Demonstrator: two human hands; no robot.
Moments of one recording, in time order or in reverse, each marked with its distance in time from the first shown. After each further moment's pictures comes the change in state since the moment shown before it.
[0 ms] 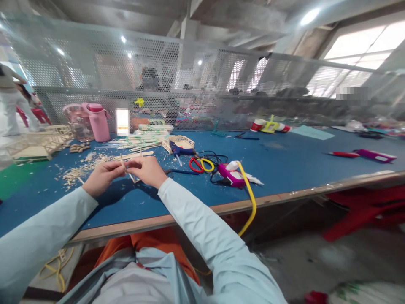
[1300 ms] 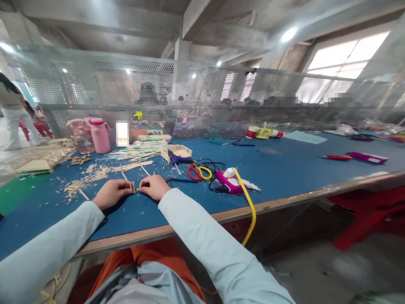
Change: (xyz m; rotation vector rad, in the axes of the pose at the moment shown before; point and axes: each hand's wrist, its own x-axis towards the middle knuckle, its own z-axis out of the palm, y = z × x) left_hand 0.007 -0.032 0.003 0.466 -0.128 -0.006; right_hand -0.015 0.044 -0.011 -0.350 -0.102 0.055
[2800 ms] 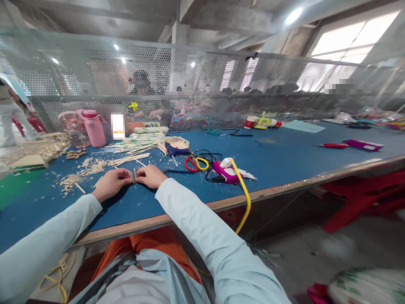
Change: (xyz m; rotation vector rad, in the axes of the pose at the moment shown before) left_hand 0.005 0.009 0.005 -0.053 0.071 -0.074; right_hand 0.010 0.002 0.000 -0.043 -0.040 -0.021
